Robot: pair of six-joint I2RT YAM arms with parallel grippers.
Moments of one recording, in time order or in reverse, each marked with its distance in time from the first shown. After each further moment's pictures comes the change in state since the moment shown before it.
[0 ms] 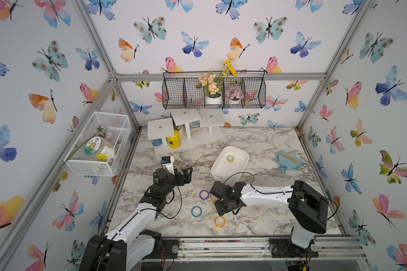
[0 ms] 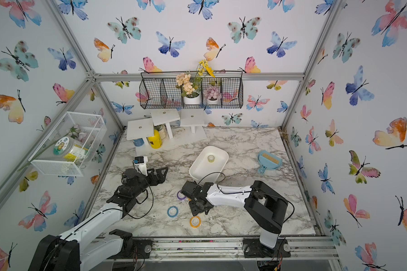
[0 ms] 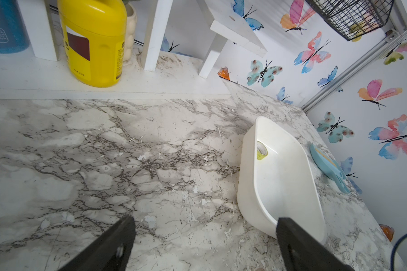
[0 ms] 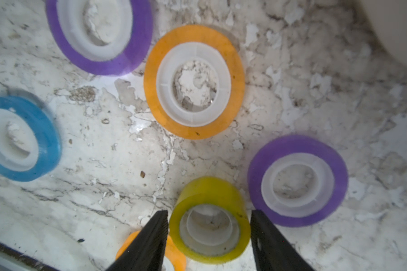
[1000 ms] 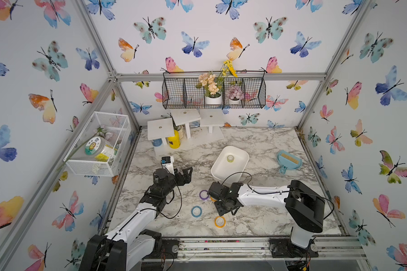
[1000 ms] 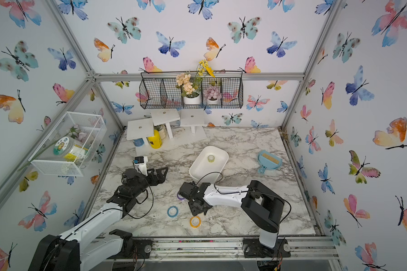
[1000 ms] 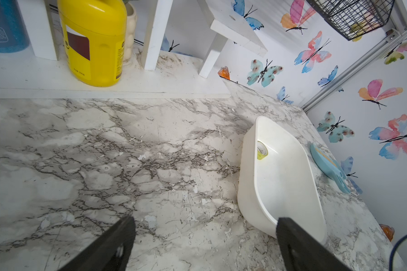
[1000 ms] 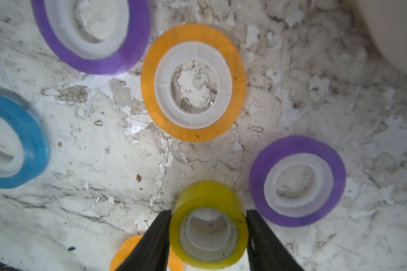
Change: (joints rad) left arm 0.000 0.001 0.000 0.000 0.000 0.000; right arm 0.020 0.026 0.034 -0.042 0.040 0.004
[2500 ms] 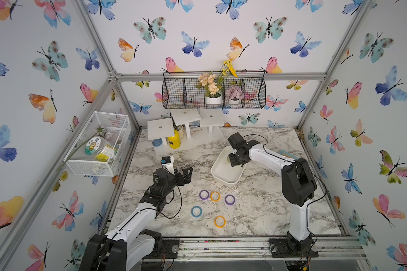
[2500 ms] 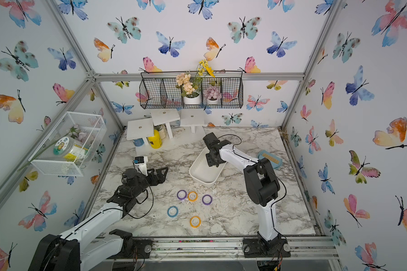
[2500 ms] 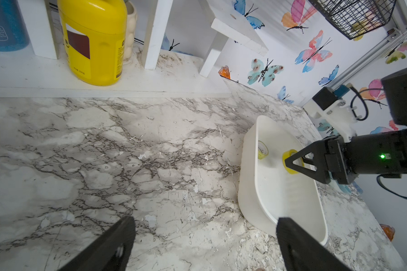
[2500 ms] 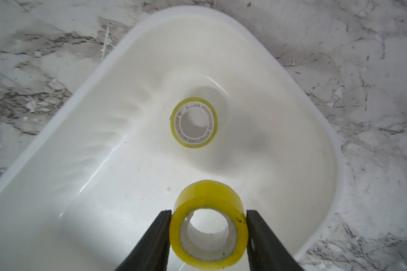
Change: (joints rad) left arm 0.000 0.003 0.000 0.000 0.000 0.000; right arm -0.563 0.245 0.502 -0.068 0.074 -0.401
